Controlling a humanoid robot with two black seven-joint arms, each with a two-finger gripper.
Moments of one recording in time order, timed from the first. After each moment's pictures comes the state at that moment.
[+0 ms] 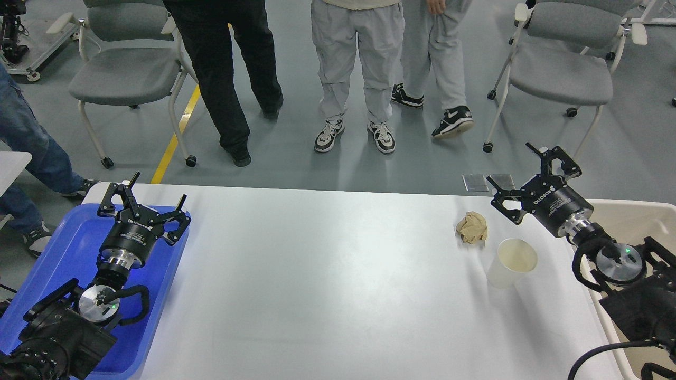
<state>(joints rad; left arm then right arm) -0.56 0.27 -0.94 -0.27 -0.14 -0.79 -0.32 0.69 -0.31 0.98 0.41 0.10 0.61 -0.08</state>
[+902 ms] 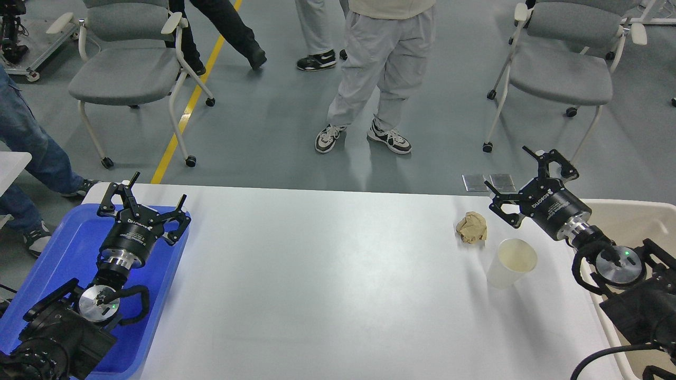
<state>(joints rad) -0.56 0.27 -0.94 -0.27 -0.14 -0.79 -0.32 0.68 -0.31 0.96 0.42 0.09 0.62 -0.08</state>
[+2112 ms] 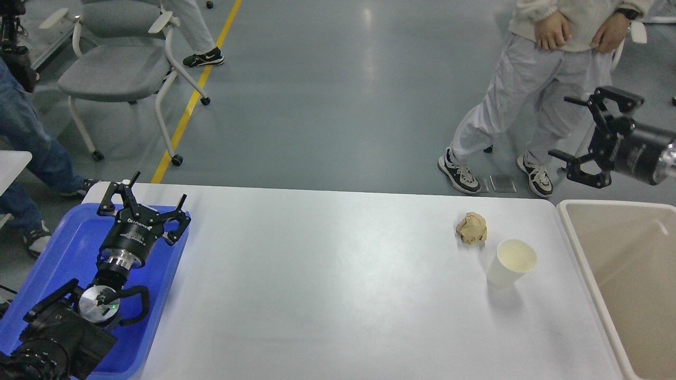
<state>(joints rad) -0.56 0.27 -0.94 -0.27 -0.14 -0.79 -0.32 1.00 -0.77 0.38 0.65 -0.01 0.62 -0.09</state>
